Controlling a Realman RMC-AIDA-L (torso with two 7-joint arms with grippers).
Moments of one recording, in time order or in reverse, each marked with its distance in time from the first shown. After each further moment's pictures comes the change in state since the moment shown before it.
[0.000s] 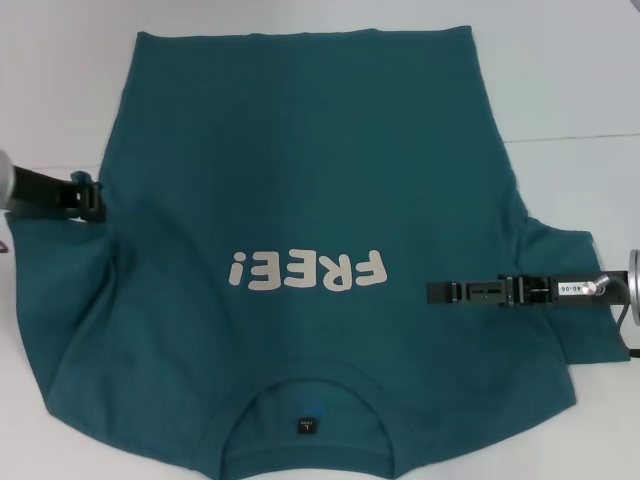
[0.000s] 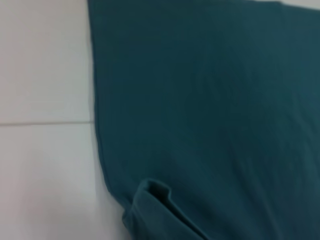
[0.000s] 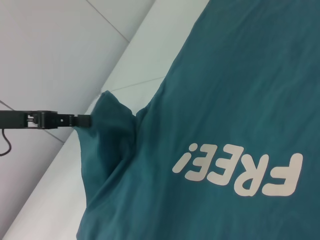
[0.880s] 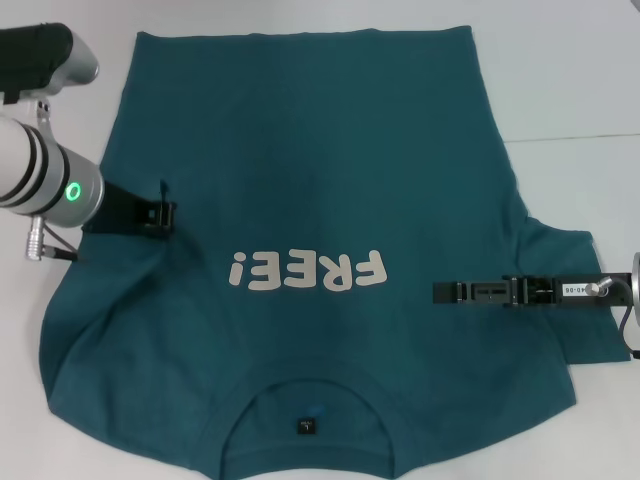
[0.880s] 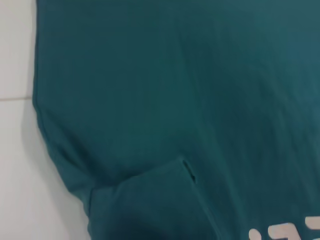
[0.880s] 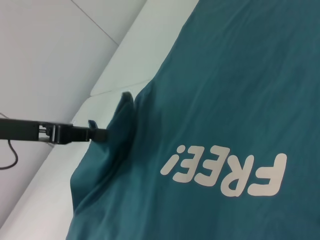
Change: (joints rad) left arm -0.114 -0.085 0.050 -0.097 0.145 -0.048 -0.105; right arm -0.010 0.000 0.000 0.001 -0.001 0.025 -0.002
